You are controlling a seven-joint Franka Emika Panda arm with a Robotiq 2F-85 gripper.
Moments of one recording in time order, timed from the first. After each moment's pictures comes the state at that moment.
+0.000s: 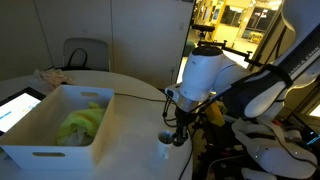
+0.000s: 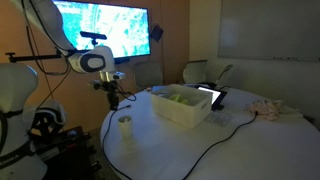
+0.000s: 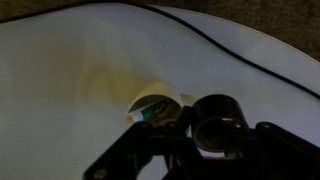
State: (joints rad) arm 2.04 0.23 -1.50 -2.63 0.27 2.60 0.20
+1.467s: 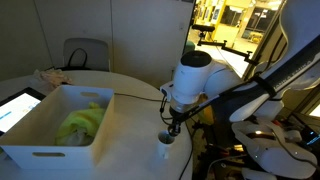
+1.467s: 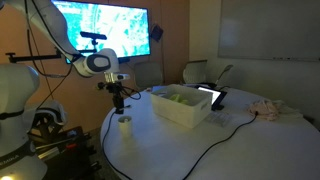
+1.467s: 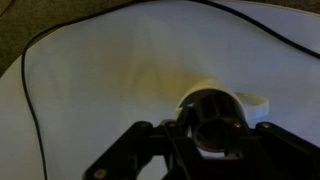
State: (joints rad) arm 1.83 0.36 -1.34 -2.57 0.16 2.50 0.29
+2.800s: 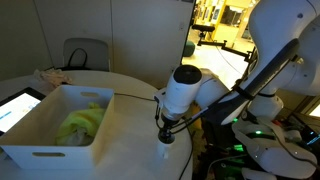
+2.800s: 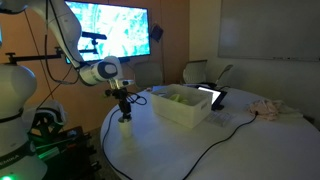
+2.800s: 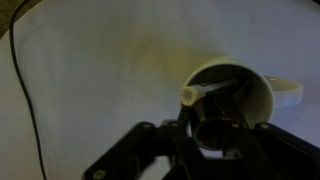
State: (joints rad) arm 1.27 0.33 -0.83 -2.52 -0.18 2.66 0.52
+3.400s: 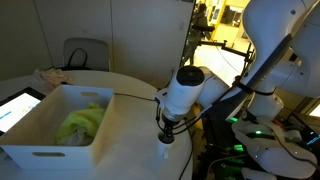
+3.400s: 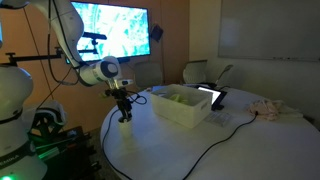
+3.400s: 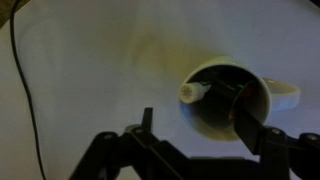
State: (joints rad) arm 1.04 0.26 -0.63 -2.52 -0.40 2.65 0.65
